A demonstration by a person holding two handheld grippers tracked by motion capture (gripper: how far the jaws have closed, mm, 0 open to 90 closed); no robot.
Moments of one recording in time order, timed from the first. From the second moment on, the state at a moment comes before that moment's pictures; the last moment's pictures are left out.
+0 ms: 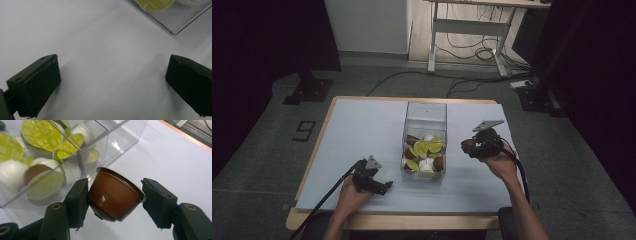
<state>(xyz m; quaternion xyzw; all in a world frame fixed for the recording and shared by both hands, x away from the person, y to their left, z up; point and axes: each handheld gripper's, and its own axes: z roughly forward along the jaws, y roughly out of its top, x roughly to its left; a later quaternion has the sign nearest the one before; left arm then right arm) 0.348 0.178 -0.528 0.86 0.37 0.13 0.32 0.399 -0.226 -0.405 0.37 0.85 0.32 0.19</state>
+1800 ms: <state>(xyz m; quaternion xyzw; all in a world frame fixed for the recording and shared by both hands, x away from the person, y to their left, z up) 0.348 0.178 -0.529 0.86 0.37 0.14 0.32 0.392 -0.227 -0.498 0.37 0.87 0.26 0.17</state>
